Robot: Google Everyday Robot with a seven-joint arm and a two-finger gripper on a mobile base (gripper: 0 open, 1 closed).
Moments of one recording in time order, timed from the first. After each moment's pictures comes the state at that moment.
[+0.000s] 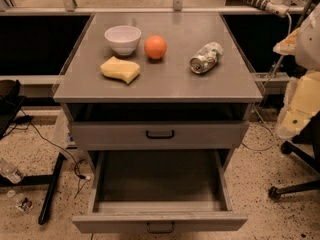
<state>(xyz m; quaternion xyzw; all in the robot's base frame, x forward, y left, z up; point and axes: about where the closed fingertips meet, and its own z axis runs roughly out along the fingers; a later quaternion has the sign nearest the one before) 0.438 -0.217 0.976 -0.60 0.78 -0.03 0.16</state>
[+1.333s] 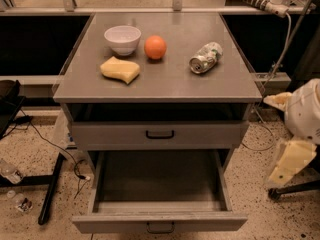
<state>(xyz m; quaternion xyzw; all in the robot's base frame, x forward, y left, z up) 0.411 -0.222 0.871 -0.60 0.77 0.01 0.19</state>
